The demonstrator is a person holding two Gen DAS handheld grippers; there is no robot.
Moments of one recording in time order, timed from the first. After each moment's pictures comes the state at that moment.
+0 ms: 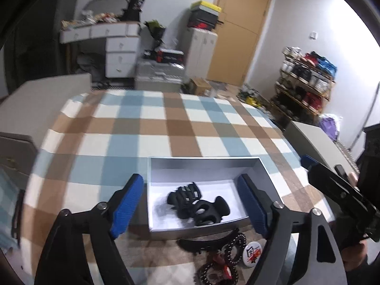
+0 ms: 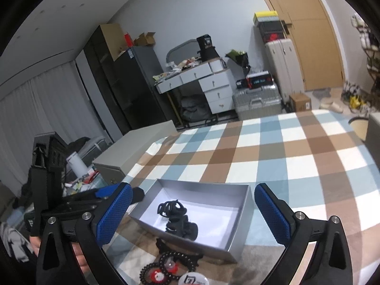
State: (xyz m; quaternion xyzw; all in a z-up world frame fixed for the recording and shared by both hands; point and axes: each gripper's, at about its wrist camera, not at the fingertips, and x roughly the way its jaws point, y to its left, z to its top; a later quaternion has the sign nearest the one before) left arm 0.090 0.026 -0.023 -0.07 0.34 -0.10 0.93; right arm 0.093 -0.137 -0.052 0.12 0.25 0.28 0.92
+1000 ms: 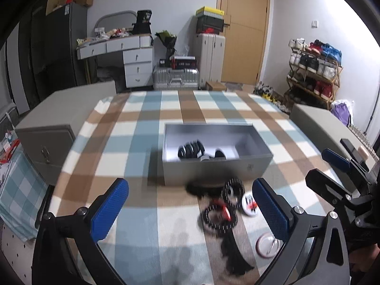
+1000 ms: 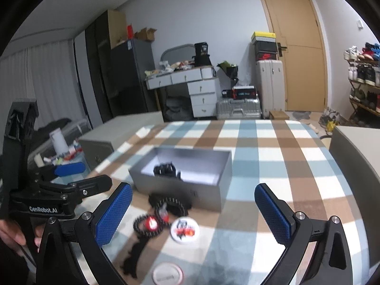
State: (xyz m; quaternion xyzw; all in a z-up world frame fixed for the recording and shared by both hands) left arm 0.012 0.011 -0.042 -0.01 0.33 -0.05 0.94; right arm -0.005 -0.139 -0.071 0.03 0.23 0.22 0.95
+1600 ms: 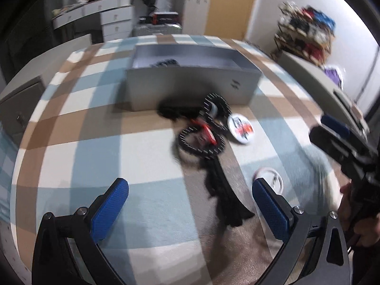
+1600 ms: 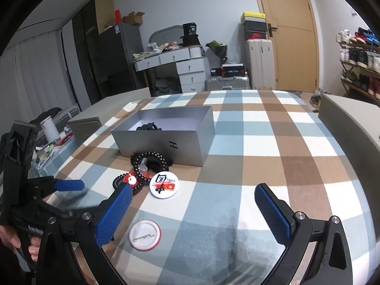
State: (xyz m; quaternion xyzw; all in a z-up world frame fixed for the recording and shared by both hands) left arm -0.009 -0.017 -0.099 0.01 0.45 -0.10 0.89; right arm -0.018 -0.161 -0.113 0.03 0.29 0.19 0.94
